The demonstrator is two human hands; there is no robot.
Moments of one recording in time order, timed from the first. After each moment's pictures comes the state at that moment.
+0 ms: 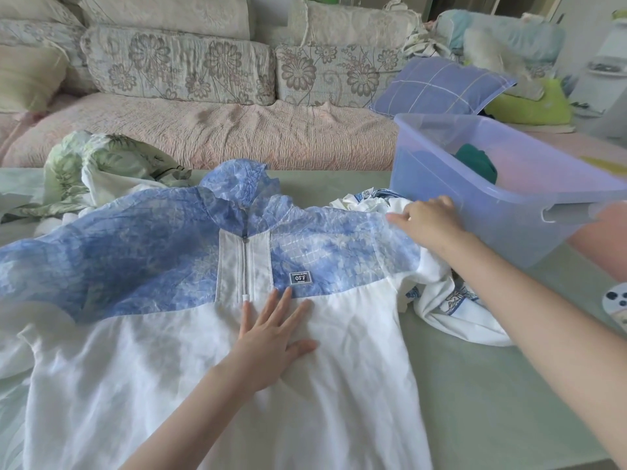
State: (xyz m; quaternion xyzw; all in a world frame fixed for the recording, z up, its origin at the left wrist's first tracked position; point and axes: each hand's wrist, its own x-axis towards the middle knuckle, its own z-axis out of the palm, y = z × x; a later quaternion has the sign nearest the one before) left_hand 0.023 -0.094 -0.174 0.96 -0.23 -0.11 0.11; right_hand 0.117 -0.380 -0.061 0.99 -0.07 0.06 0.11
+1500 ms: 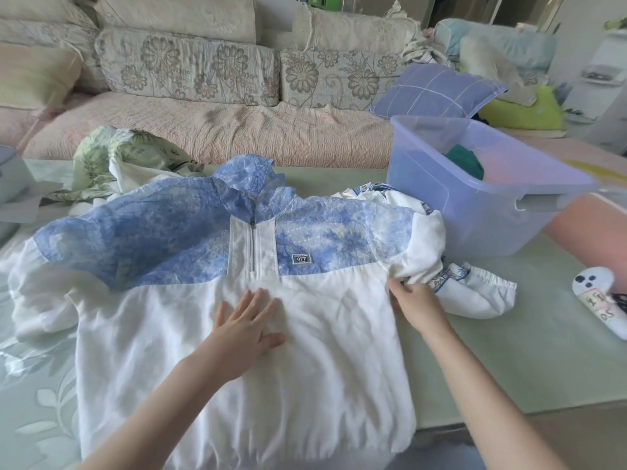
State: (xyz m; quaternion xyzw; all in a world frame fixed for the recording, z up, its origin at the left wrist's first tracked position) left_hand -0.020 -0.045 -0.162 0.97 -0.19 -0.15 0.10; right_hand -0.017 -0.339 -0.147 0.89 -0.25 0.03 -0.39
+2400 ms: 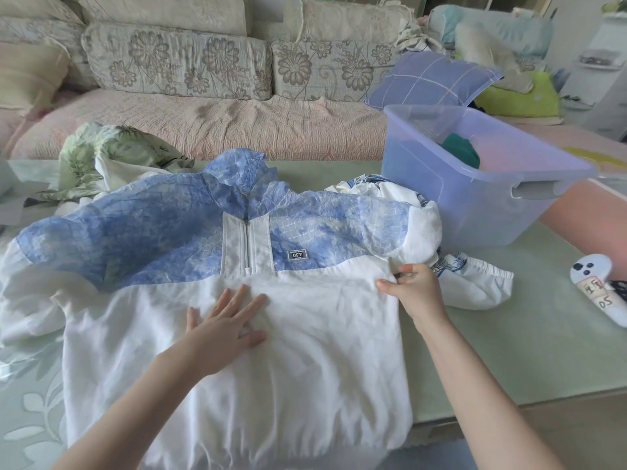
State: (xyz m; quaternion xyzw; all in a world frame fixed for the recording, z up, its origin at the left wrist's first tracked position) left_hand -0.019 -0.031 -0.152 0.96 -0.14 -0.20 0.09; right_hand -0.011 -0.344 -0.156 0.75 -0.23 0.13 -0.61
